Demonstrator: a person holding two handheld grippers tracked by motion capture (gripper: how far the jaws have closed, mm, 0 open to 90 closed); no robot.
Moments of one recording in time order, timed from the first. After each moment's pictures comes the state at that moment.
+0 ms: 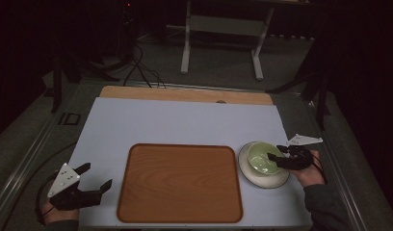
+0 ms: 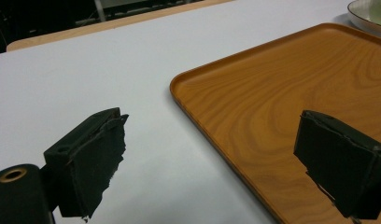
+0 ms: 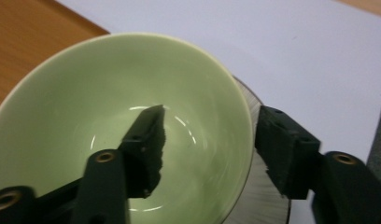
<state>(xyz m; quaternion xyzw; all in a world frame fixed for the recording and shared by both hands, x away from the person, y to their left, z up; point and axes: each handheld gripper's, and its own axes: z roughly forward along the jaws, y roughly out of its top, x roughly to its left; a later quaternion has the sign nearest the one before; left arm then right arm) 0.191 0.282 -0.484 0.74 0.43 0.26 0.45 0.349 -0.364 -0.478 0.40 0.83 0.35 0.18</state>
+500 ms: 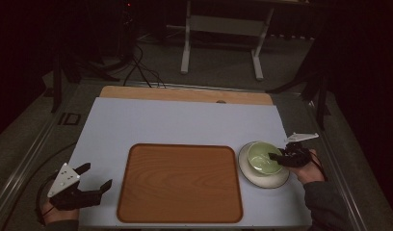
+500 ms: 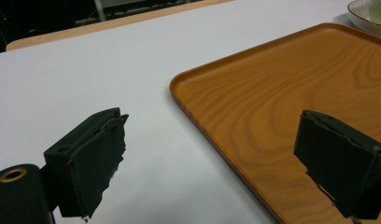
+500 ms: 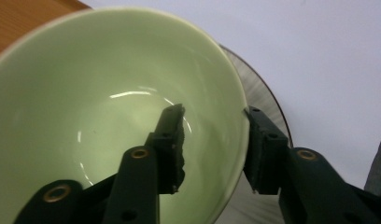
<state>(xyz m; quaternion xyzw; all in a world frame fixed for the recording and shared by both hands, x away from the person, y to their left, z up) 0.191 0.282 -0.484 0.74 0.43 0.26 0.45 0.362 -0.364 -0.483 0.43 0.84 0.30 0.14</state>
